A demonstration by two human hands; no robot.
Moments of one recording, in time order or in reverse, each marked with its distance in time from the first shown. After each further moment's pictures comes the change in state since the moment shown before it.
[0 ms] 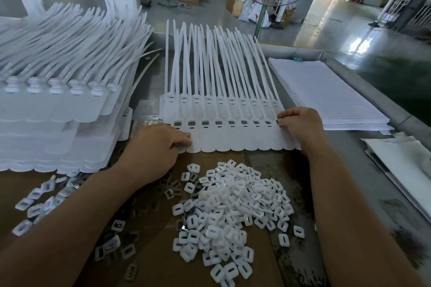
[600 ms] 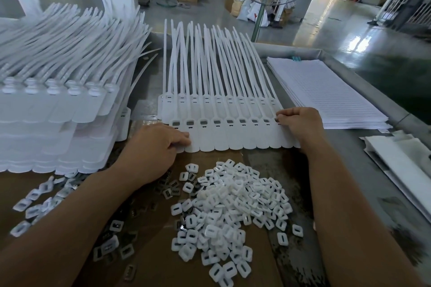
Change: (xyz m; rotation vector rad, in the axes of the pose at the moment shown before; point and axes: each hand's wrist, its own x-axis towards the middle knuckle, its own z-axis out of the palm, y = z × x) left_hand 0.001 0.001 -0.001 0.007 -0.003 -0.002; right_hand -0.001 -0.002 -0.004 0.066 0.016 0.027
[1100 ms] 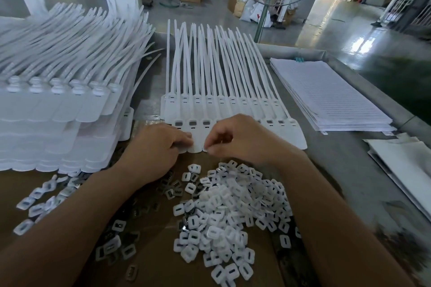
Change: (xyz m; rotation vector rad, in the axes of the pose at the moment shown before) left_hand 0.000 -0.001 0.000 -0.017 0.000 -0.013; right_hand -0.080 -0.068 0.039 -0.232 -0.791 -0.589
